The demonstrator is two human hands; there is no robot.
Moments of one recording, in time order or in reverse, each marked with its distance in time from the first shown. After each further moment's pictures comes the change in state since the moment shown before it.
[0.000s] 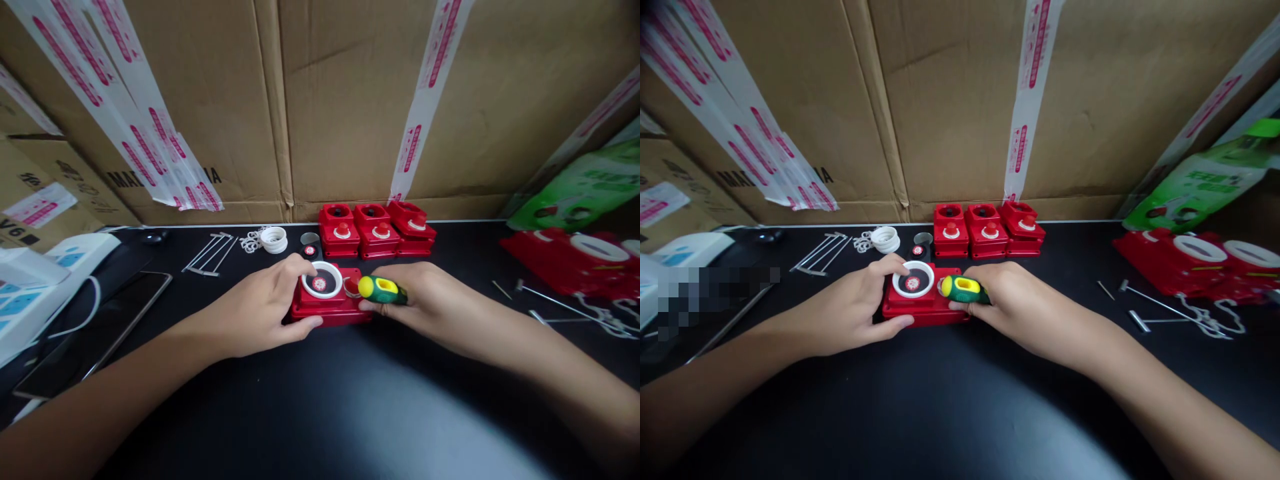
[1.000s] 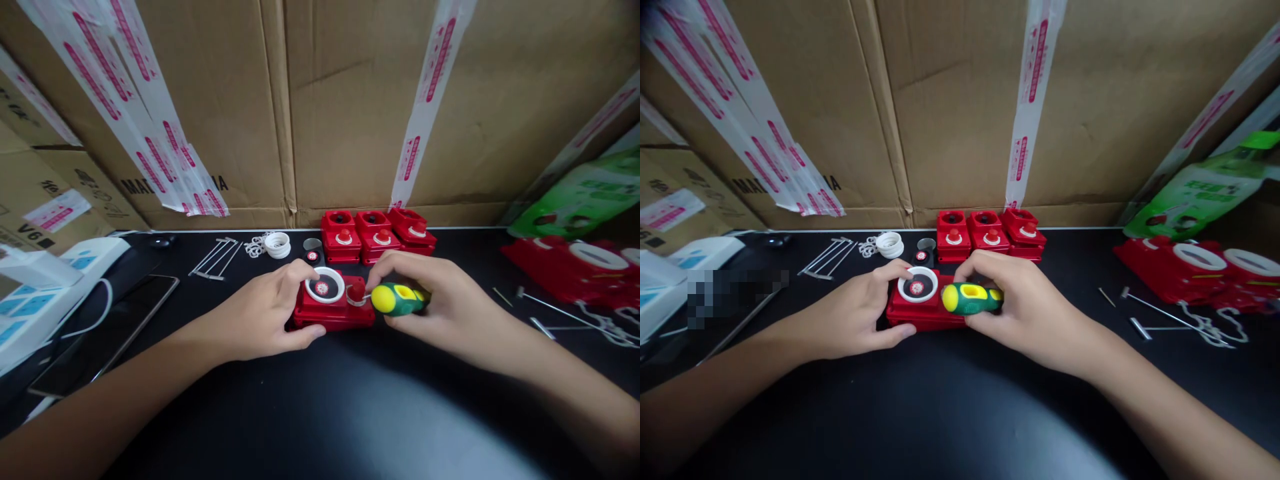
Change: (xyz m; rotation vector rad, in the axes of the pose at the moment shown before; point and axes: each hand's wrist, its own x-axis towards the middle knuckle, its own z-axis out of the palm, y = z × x) left_hand 0.001 0.002 -0.001 0.001 -0.017 0.031; right_hand -0.007 -0.011 -0.006 0.093 0.218 -0.086
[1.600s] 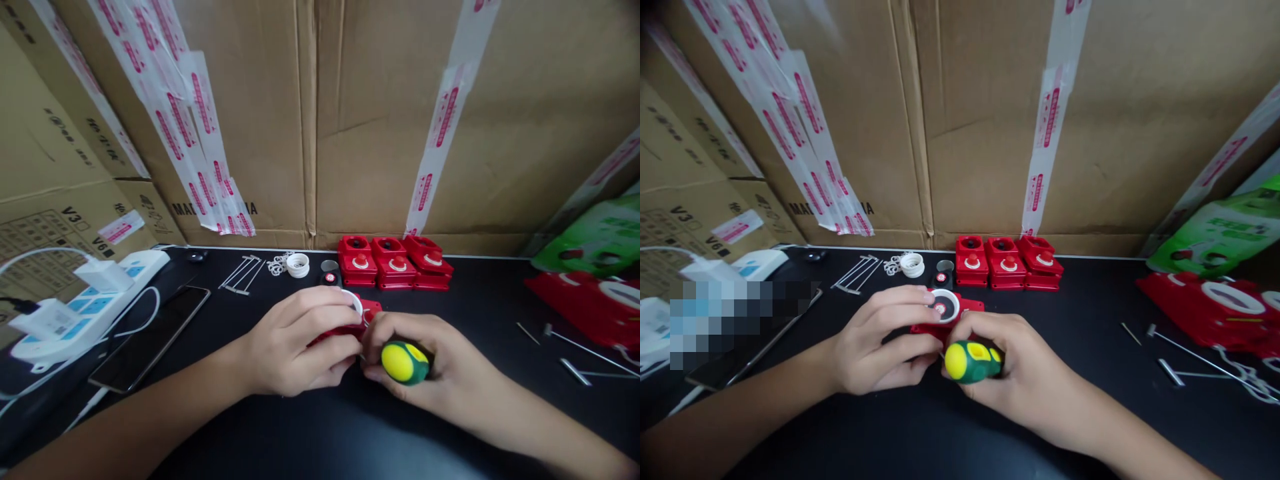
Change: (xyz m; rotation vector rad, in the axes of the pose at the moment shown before) left_hand 0.005 0.030 -0.014 0.240 0.481 0.442; right_hand -0.007 -0.024 0.028 0.422 -0.185 0.031
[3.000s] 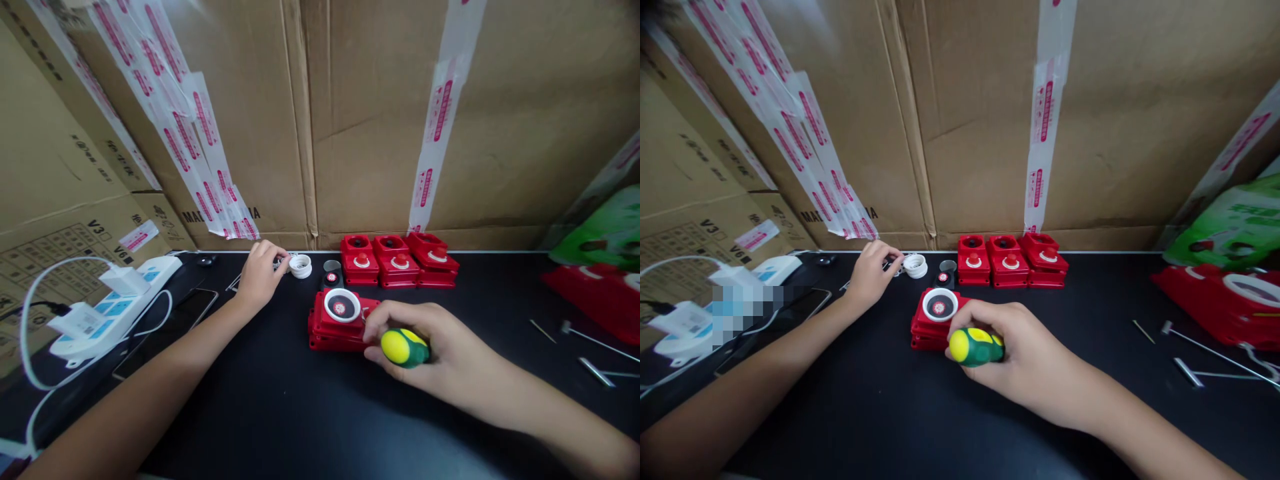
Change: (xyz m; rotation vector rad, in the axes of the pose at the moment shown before) left_hand -0.061 -0.115 0.029 0.278 -0.064 -0.735; right_hand 0.001 0.013 -0.012 -0.090 0.028 -0.002
